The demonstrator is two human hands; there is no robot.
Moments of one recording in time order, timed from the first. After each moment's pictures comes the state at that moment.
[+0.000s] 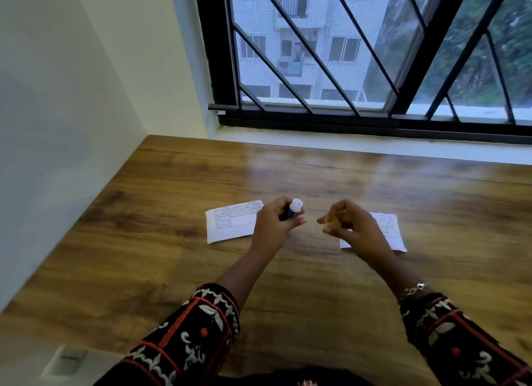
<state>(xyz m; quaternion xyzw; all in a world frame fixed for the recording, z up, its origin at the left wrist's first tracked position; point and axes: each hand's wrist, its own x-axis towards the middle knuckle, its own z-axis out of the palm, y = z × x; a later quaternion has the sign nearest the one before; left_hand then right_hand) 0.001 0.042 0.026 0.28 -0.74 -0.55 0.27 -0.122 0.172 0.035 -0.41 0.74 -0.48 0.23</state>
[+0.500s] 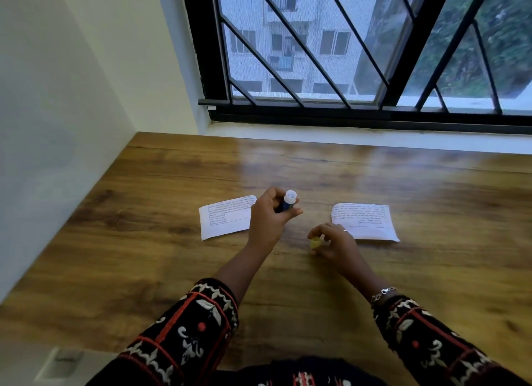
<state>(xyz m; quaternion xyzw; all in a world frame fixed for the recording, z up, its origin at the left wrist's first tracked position) -0.001 0.046 0.028 0.29 -0.72 -0.56 0.29 -0.106 0.176 -0.020 -0.44 0.81 -0.33 0.17</state>
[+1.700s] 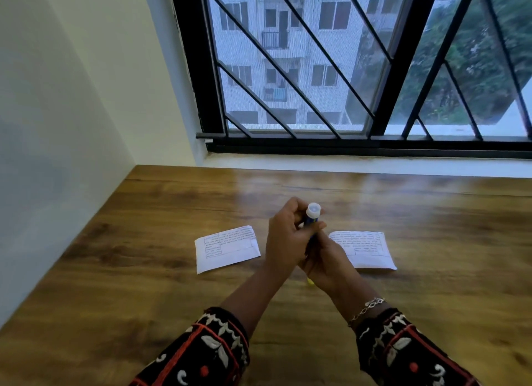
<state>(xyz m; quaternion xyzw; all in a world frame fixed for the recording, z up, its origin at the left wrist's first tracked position) -0.022 0.070 0.071 0.21 -0.74 -0.55 0.32 -0.088 0.132 0.029 -0.03 0.42 -0.76 0.49</state>
